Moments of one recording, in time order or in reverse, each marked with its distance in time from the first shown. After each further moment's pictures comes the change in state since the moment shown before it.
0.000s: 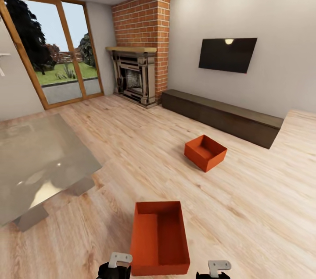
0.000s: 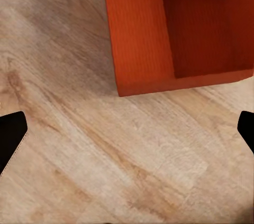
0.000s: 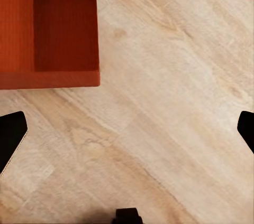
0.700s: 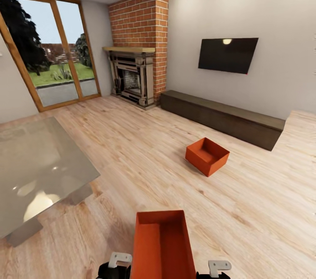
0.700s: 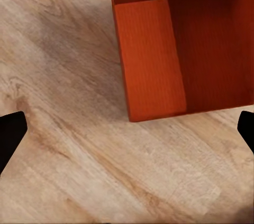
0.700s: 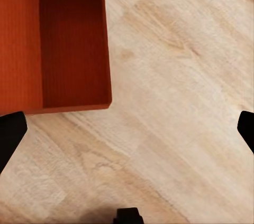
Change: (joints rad) left arm 0.000 0.000 0.001 -0.001 0.004 -0.001 0.000; right arm 0.000 0.000 -0.001 0.000 -0.005 0.000 0.000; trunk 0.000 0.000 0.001
